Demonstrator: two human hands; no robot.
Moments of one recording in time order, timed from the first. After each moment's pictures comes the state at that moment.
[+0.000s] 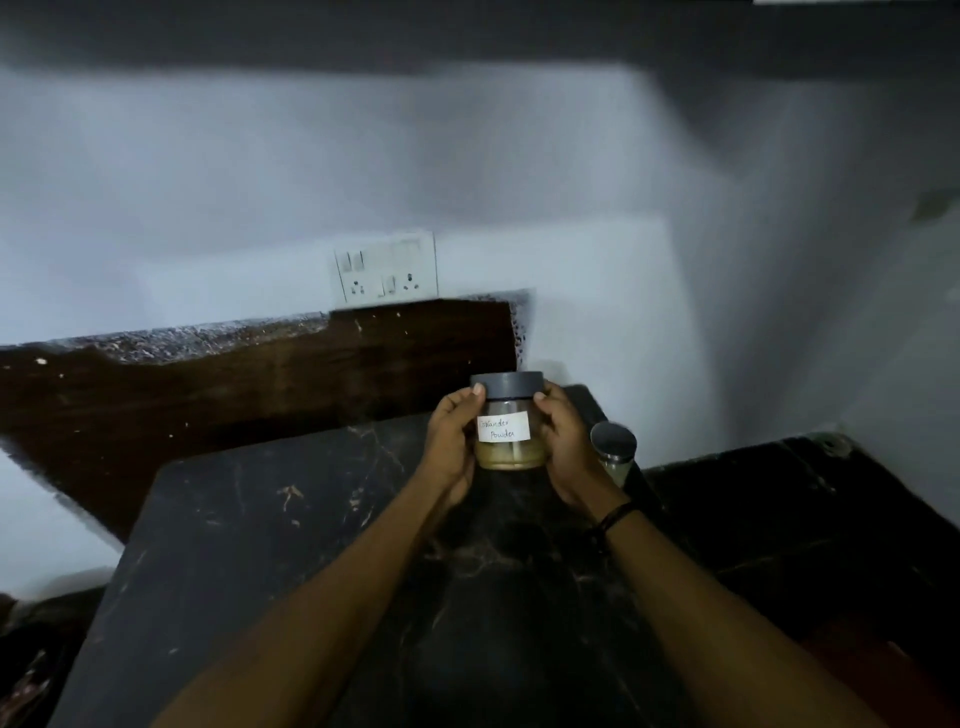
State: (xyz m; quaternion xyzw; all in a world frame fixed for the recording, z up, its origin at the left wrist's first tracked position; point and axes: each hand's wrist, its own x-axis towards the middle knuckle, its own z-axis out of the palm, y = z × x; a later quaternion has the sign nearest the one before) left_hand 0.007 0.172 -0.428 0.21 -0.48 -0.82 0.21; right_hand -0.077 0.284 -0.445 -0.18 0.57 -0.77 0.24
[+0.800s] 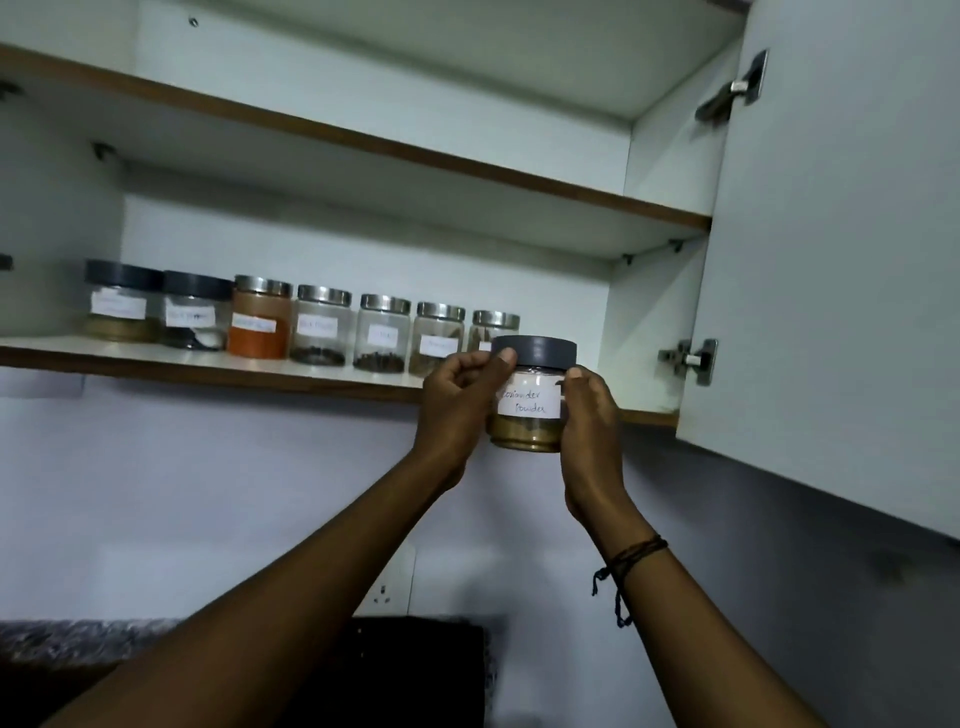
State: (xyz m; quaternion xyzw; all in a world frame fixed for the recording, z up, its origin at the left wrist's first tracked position) left_hand -0.073 0.122 -0.068 -0.02 -0.59 -0.66 0.46; right_hand -0.144 0.231 -0.077 -0.34 0.52 -0.77 -0.12
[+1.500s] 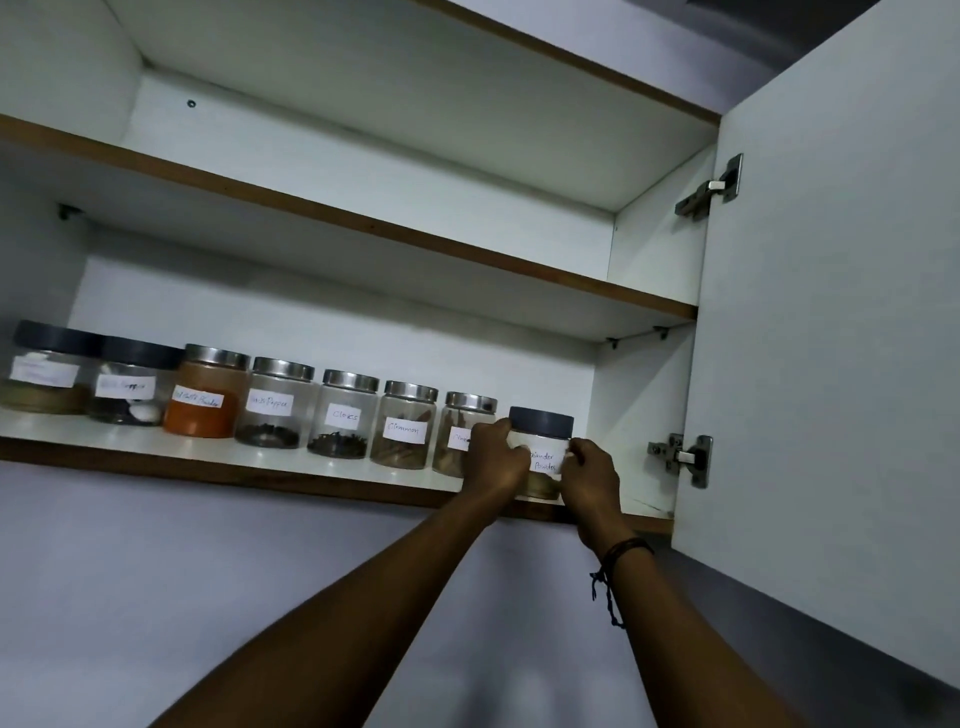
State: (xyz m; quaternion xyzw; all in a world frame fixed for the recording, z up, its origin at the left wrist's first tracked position) left_hand -0.208 0.117 -0.014 0.10 -0.76 -0.45 0.45; right_hand -0.289 0.208 -0.023 -0.28 0.75 -0.55 -0.24
